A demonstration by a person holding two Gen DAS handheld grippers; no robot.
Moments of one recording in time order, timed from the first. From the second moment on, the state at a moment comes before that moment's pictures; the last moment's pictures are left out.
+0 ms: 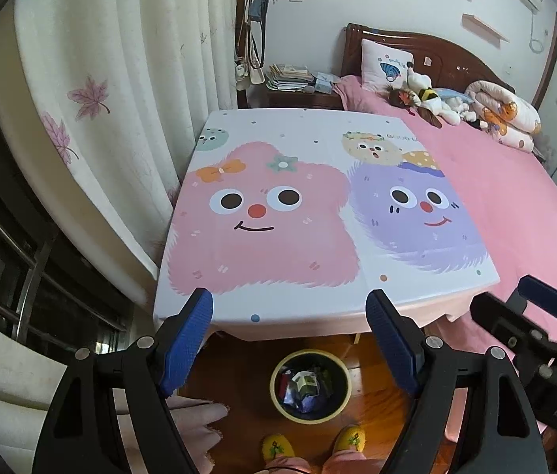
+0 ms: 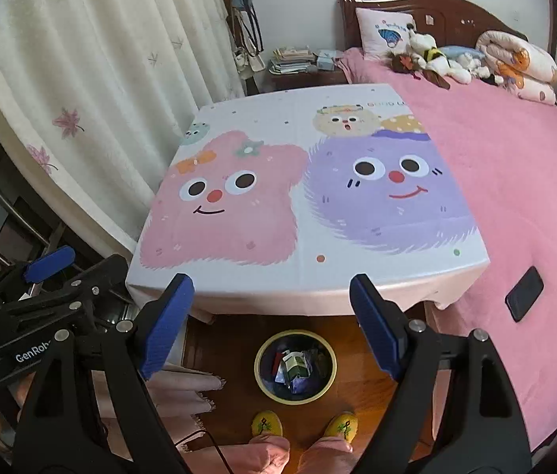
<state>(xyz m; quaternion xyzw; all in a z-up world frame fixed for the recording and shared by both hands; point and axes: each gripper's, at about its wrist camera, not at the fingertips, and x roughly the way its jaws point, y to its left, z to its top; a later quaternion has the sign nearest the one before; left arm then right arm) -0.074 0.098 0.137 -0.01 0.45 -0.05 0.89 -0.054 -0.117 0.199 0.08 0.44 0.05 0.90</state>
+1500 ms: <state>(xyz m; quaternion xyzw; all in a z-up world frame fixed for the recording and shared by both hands) -0.063 0.081 0.138 -0.01 0.45 -0.05 0.89 -0.042 -0.122 0.195 0.06 0.42 0.05 0.90</state>
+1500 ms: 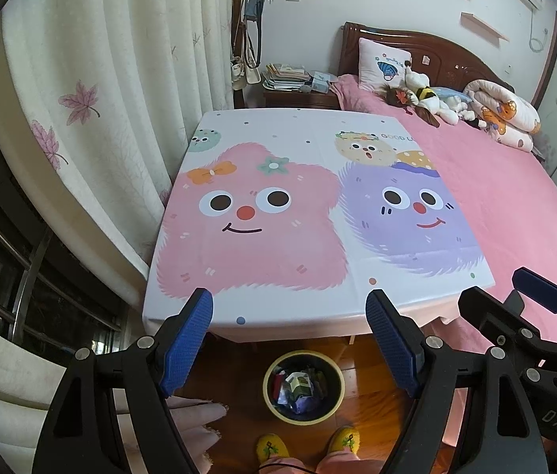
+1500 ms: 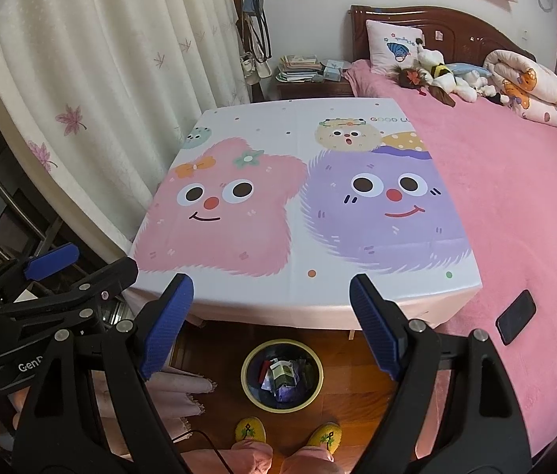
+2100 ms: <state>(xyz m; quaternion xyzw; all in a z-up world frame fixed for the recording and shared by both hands) -0.064 0.077 0.138 -0.01 0.45 -0.05 0.89 -0.045 -0.123 0.192 0.06 0.43 0.05 0.90</state>
